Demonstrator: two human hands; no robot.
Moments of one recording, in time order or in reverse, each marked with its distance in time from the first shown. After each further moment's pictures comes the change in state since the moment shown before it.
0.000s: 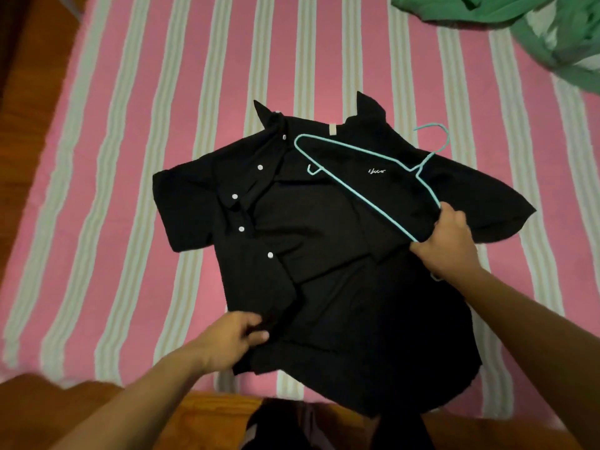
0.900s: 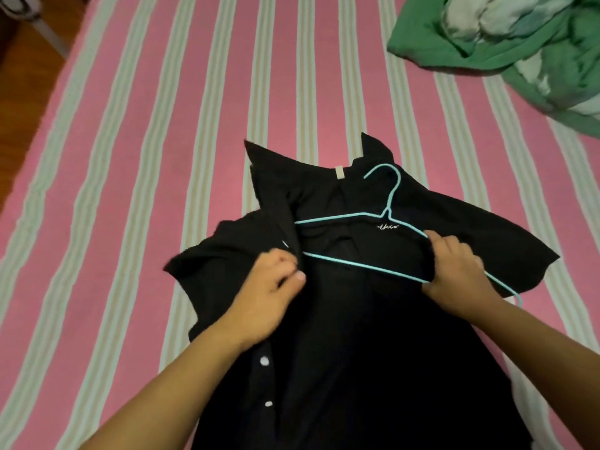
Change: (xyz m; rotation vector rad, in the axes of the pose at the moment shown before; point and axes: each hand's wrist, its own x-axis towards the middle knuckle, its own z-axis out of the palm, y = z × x) left_hand 0.098 0.065 -0.098 -0.112 0.596 0.606; right_hand 0.038 -0.033 0.017 -0.387 -0.073 -0.192
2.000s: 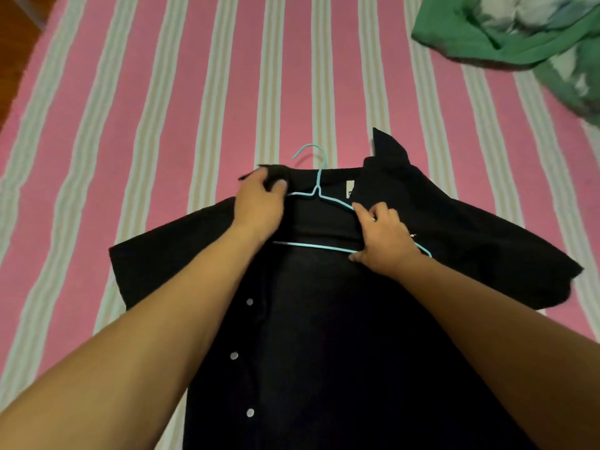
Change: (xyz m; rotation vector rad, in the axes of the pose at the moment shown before) left_hand 0.151 -0.065 -0.053 -0.251 0.209 -0.440; right_hand 0.106 -0.137 0.038 -0.062 -0.053 -0.204
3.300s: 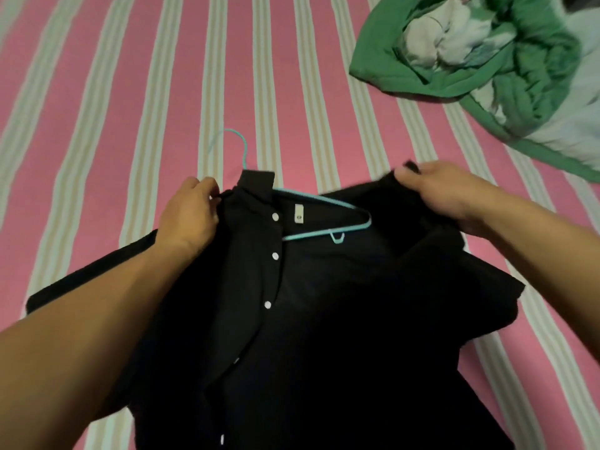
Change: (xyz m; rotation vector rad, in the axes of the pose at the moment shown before) left_hand 0.060 0.014 -0.005 0.703 0.138 0.363; right_hand -0.007 0.090 -0.176 0.727 0.051 0.349
